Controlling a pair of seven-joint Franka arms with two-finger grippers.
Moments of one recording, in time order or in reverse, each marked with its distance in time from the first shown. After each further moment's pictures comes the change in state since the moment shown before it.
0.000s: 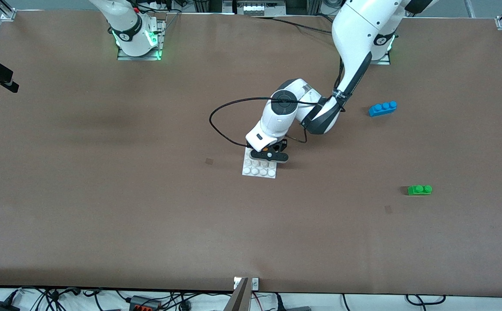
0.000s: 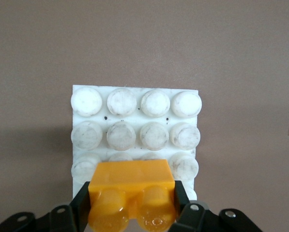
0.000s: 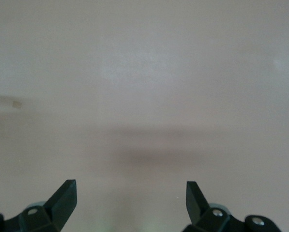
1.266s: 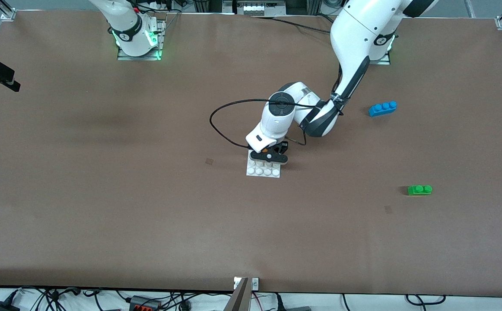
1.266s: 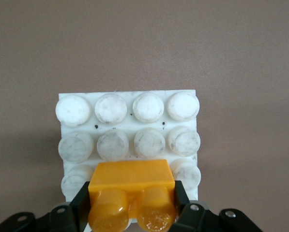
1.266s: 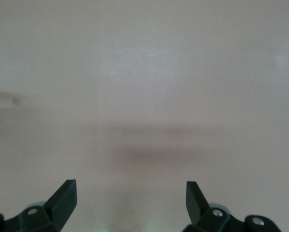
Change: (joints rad) left arm 0.001 0.025 0.001 0.003 0.073 0.008 -0.020; right arm 0.001 0.001 0.001 0.000 0.000 -0.014 0.000
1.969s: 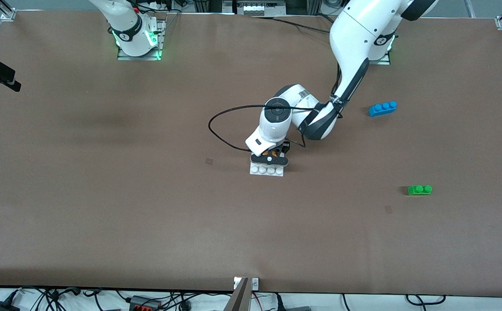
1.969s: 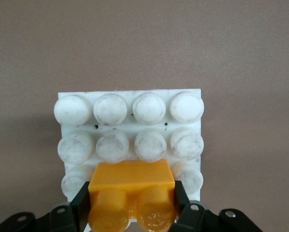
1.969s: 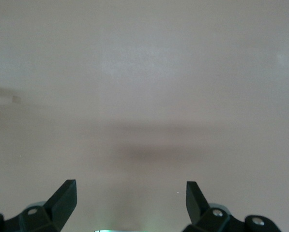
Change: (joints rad) left arm 0.000 0.030 -0.001 0.078 0.000 -0.146 -0.002; right arm 0.000 0.003 0.000 0.000 0.000 -0.010 0.000
